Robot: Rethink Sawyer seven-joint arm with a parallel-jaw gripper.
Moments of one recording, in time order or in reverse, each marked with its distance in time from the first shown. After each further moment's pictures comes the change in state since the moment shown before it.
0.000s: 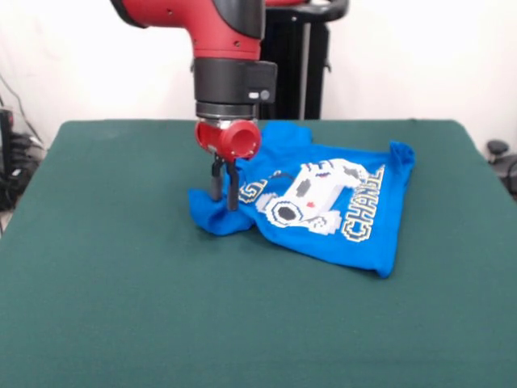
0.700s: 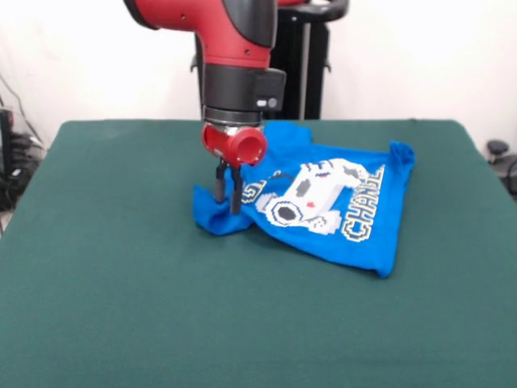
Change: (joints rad) arm 0.087 0.031 -0.076 -0.015 0.070 -0.021 0.000
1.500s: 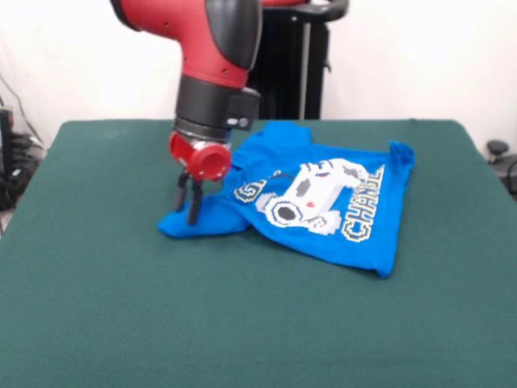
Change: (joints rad) arm 0.093 0.085 -0.174 -0.111 0.058 -0.024 0.000
